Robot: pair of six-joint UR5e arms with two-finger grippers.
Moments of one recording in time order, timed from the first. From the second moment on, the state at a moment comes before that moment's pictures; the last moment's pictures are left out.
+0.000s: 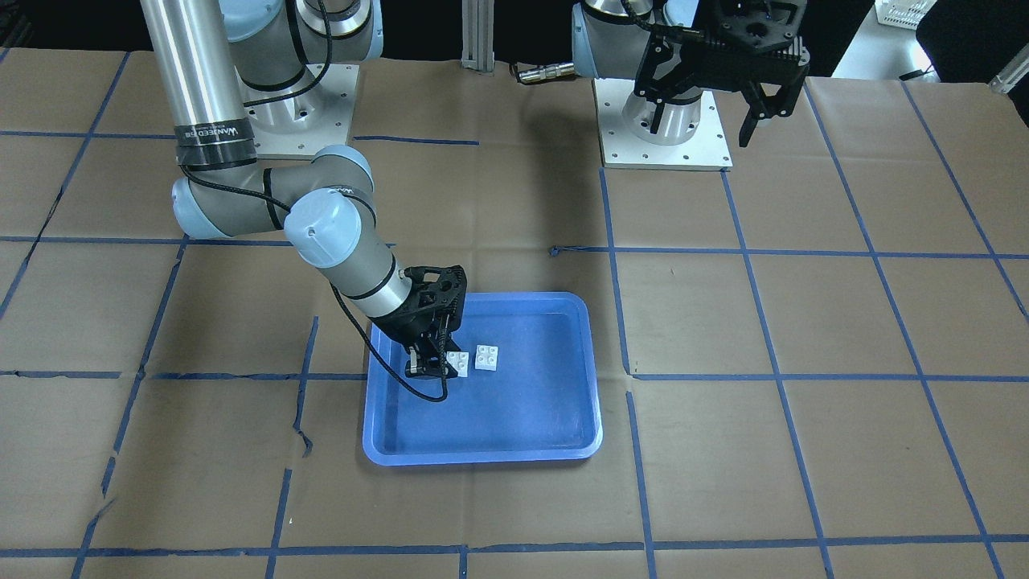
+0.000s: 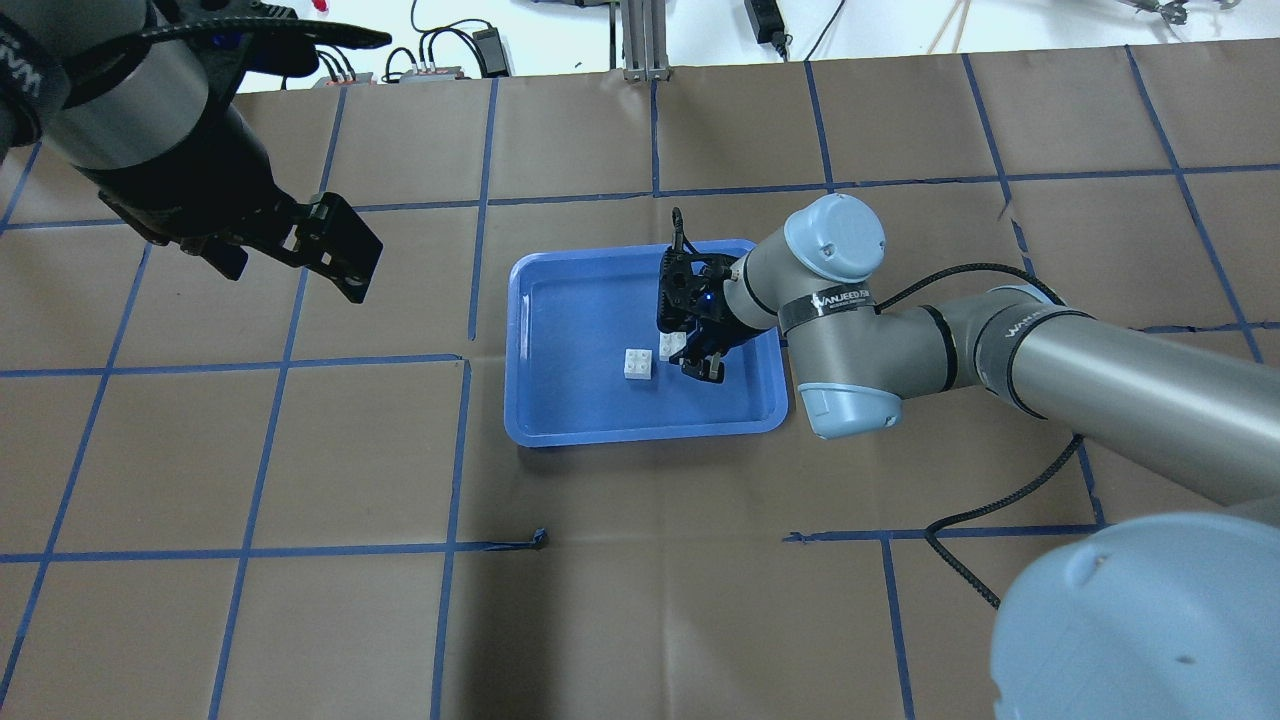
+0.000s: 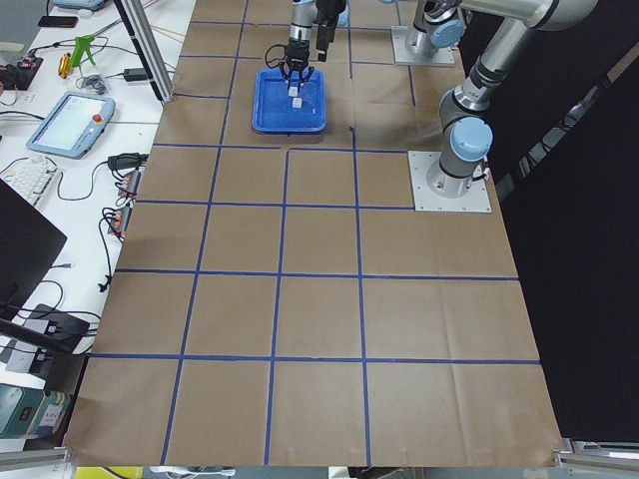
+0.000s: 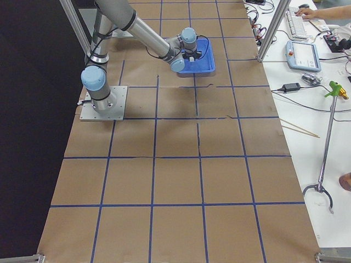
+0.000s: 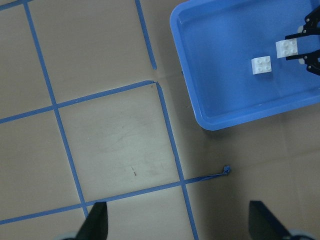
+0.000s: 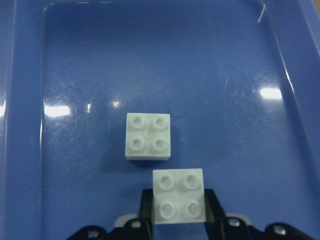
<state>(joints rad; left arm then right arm) -1.59 -1.41 -1.59 -1.65 1.62 0.19 1.76 -1.11 1.99 -2.69 -1.17 -1.27</state>
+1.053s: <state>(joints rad) -1.57 -1.42 -1.59 -1.66 1.61 0.19 1.78 -1.11 2.00 -2.69 -1.17 -1.25</state>
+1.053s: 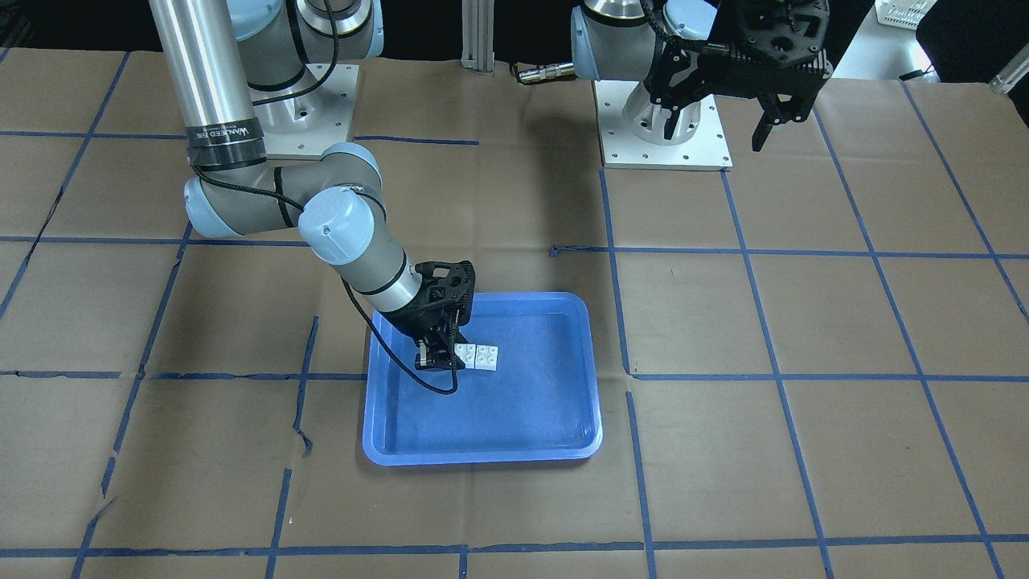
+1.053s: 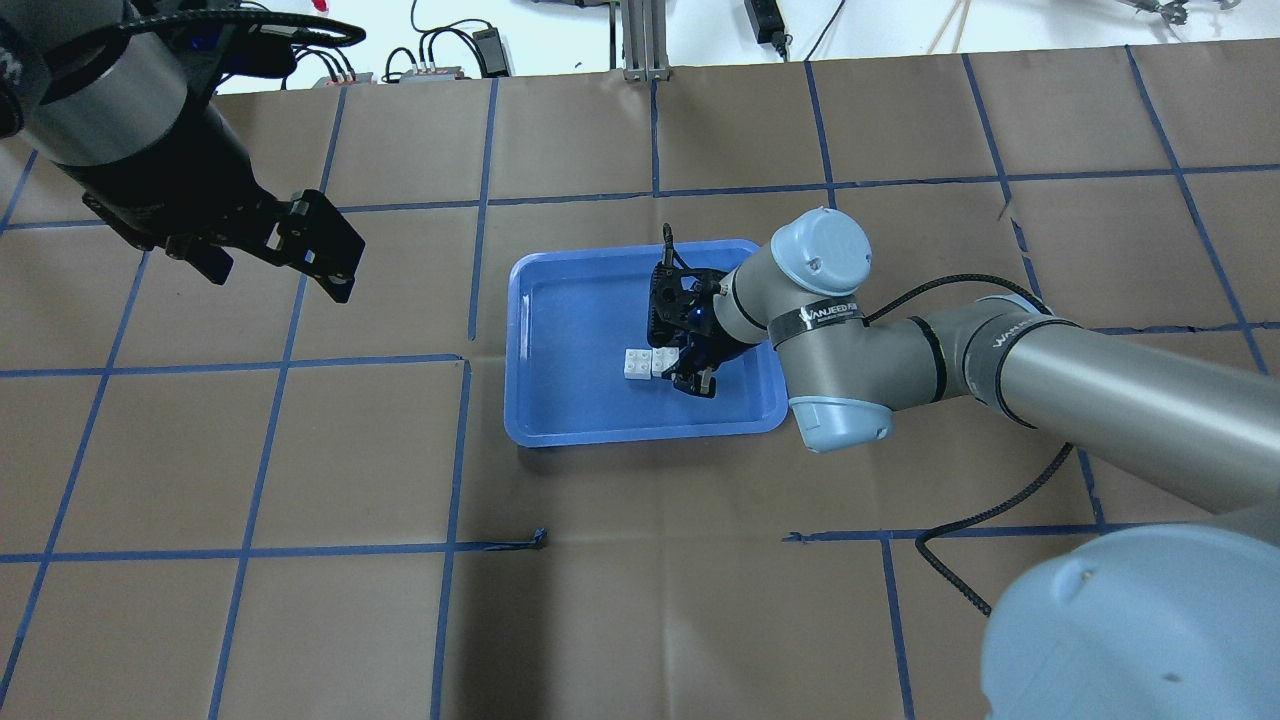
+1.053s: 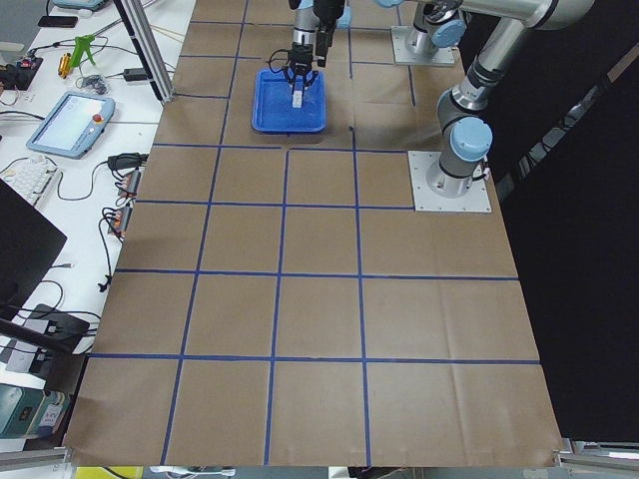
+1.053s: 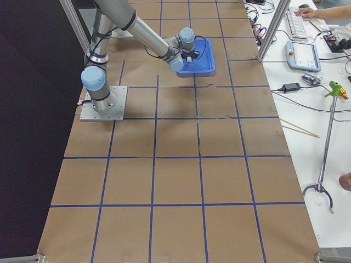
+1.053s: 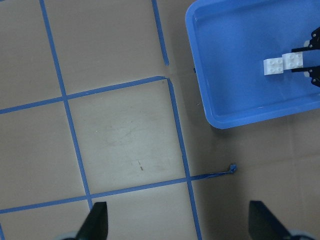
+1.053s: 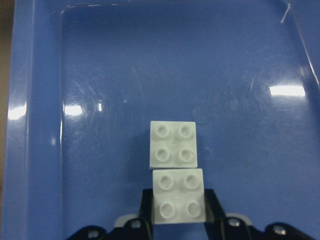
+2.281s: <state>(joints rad) -1.56 -1.42 -1.59 -1.67 1.61 0.19 1.78 -1.11 2.01 -2.71 -1.16 -1.25</state>
